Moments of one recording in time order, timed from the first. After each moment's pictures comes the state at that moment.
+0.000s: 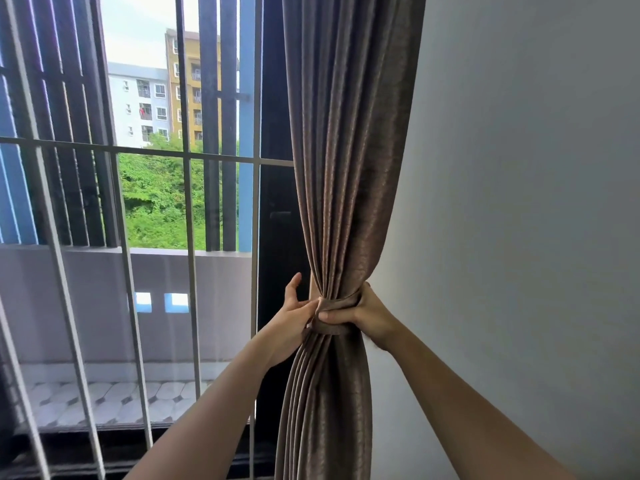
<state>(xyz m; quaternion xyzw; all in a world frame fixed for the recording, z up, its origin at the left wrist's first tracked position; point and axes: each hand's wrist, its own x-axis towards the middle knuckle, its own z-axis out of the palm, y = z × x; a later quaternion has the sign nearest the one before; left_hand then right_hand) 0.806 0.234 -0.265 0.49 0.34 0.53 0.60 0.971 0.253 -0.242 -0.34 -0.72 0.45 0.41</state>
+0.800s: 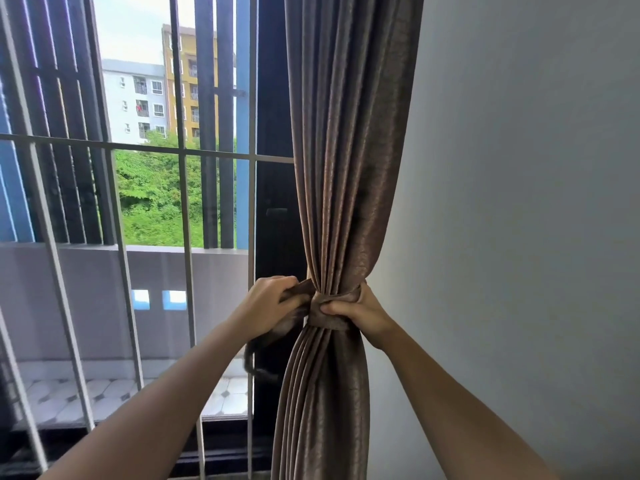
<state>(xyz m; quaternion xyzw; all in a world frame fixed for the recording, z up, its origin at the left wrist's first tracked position) 0.768 0.236 -0.248 0.78 0.47 0.41 0.01 0.972 0.250 -0.249 -0.32 -0.70 0.44 0.46</state>
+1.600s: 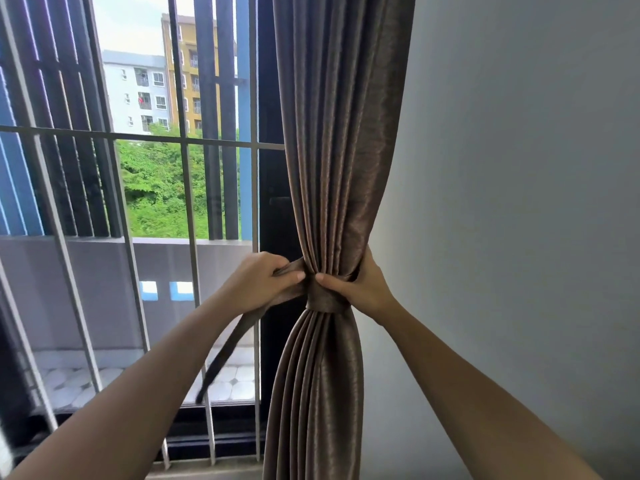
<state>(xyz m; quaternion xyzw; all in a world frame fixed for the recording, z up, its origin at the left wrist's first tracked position) 0.762 0.205 -0.210 0.77 0.54 0.34 0.01 0.960 0.243 -0.230 -0.38 -0.72 0.30 0.50</state>
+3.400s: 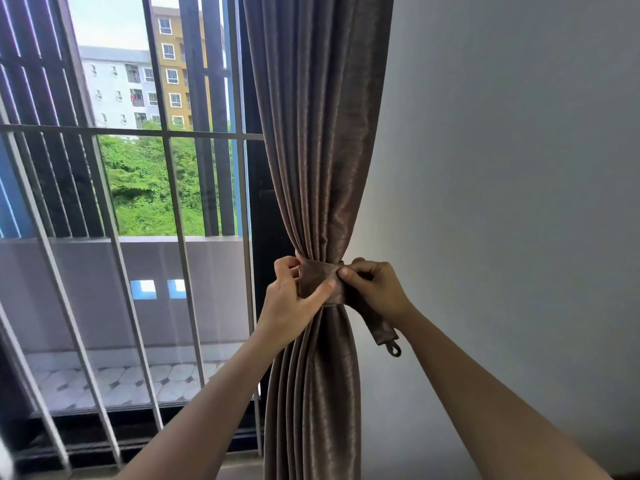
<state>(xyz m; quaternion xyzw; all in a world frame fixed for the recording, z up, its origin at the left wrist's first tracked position) 0.829 0.194 -0.253 0.63 0.49 0.57 0.21 0.990 0.249 -0.248 -0.32 -0.72 0.33 0.52</state>
